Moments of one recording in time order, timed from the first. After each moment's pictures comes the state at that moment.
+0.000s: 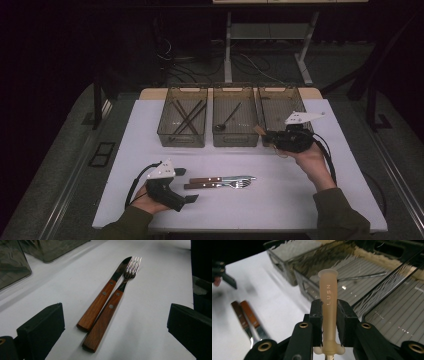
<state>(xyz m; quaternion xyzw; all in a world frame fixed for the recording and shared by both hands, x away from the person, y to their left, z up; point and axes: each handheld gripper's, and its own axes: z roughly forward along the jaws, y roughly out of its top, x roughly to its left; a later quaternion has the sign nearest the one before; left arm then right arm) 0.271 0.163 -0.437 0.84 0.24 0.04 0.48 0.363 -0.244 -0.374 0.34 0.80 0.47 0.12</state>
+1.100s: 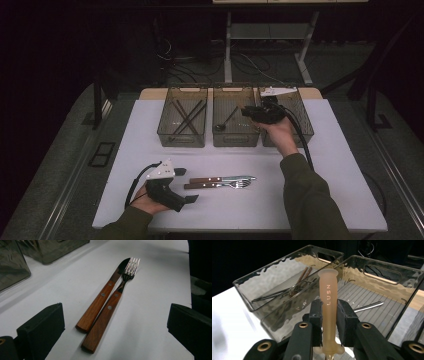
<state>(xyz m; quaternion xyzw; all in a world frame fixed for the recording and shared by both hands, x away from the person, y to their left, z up) 0.270 0.163 -0.436 0.84 0.24 0.05 0.49 0.449 -0.189 -0.371 0.39 0.77 0.49 0.12</state>
